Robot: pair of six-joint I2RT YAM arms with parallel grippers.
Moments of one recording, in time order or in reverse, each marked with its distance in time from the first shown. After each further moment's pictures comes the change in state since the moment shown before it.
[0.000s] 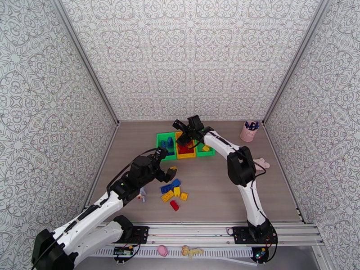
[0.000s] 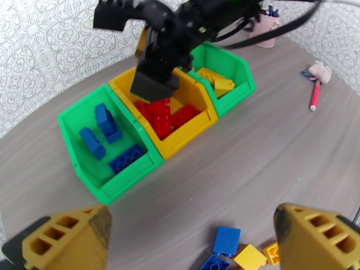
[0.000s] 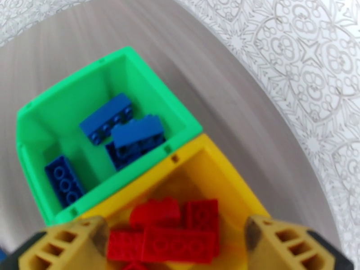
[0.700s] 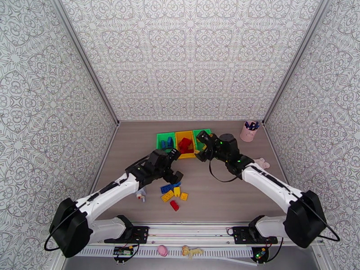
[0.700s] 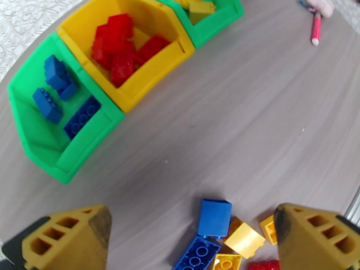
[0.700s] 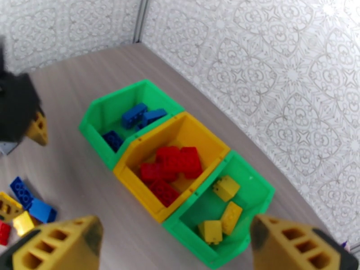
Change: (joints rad) left arm -0.057 0.378 0.247 -0.285 0.064 0.048; right arm -0.014 -0.907 -0.893 0.282 0.012 0.055
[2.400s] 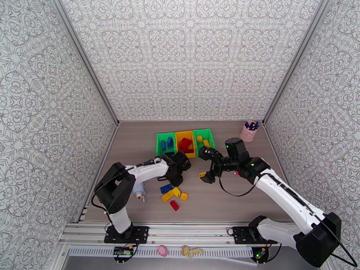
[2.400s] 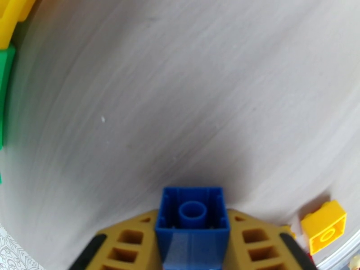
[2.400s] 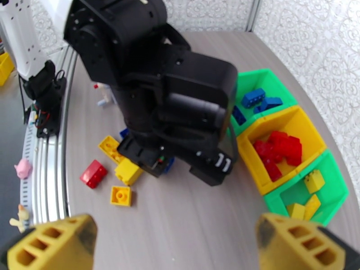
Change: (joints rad) left arm -0.056 0.435 0.219 -0.259 -0.094 0.031; right arm 0.000 -0.095 0.091 -0.502 -0.390 -0.140
